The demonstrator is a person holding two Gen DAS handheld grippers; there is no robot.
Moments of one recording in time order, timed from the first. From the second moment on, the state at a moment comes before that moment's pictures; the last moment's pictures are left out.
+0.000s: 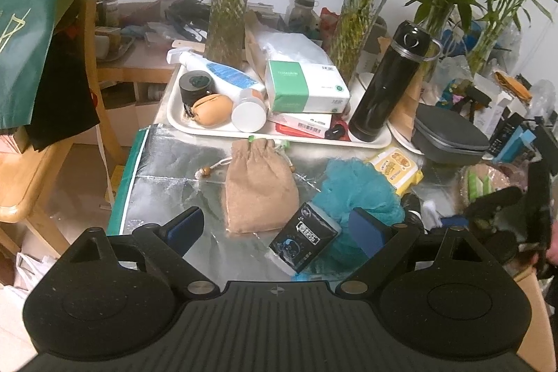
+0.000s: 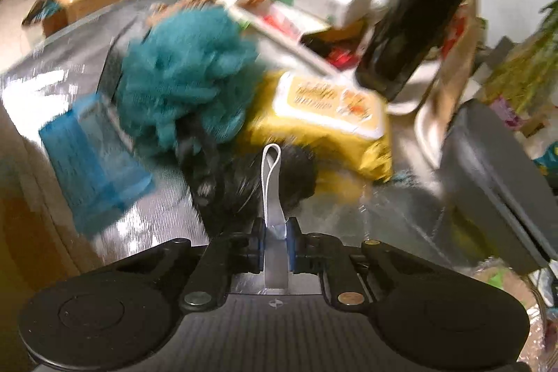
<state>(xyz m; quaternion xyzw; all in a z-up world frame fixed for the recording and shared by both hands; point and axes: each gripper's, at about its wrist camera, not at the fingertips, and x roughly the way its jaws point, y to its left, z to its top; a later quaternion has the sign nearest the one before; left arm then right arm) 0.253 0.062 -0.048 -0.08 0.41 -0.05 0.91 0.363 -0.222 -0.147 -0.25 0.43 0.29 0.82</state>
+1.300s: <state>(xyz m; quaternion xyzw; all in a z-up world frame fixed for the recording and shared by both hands) 0.319 0.031 -0.139 0.12 0.46 -0.29 0.83 0.319 -0.254 -0.061 -0.14 0.36 0.24 0.89</state>
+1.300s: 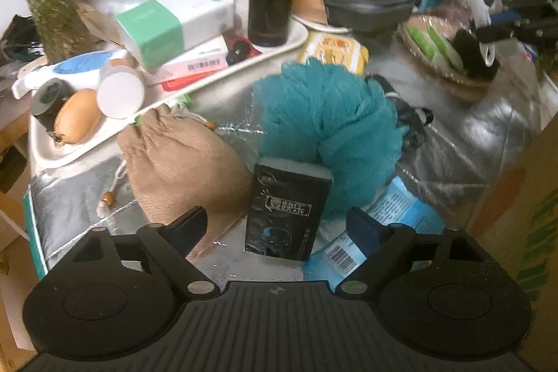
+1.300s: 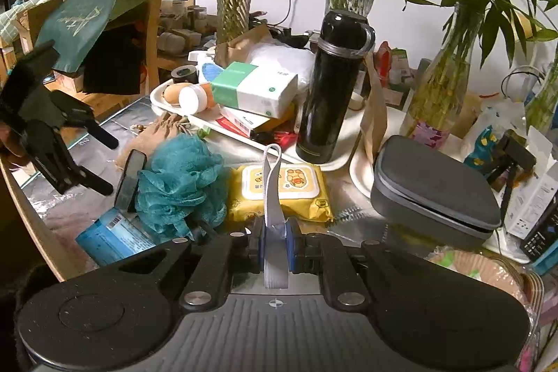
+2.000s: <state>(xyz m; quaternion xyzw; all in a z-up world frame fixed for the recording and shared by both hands) 0.332 0.029 -0.148 0.12 0.46 -0.27 0.84 0.318 -0.257 -0.059 -0.14 0.36 0.25 0.89</state>
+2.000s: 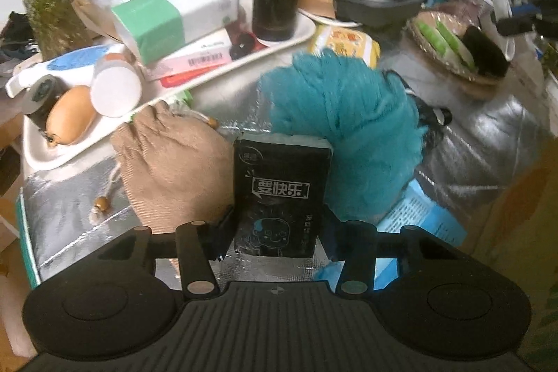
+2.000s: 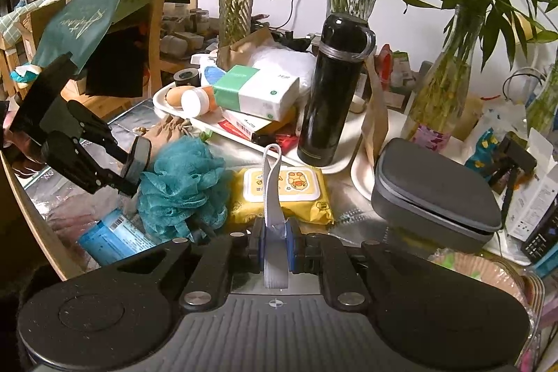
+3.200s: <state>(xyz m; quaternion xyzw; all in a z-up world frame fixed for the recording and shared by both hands) 0.208 0.039 0.004 0.07 0.46 -0.19 0.86 0.215 -0.259 0.017 -0.12 0.32 0.29 0.89</state>
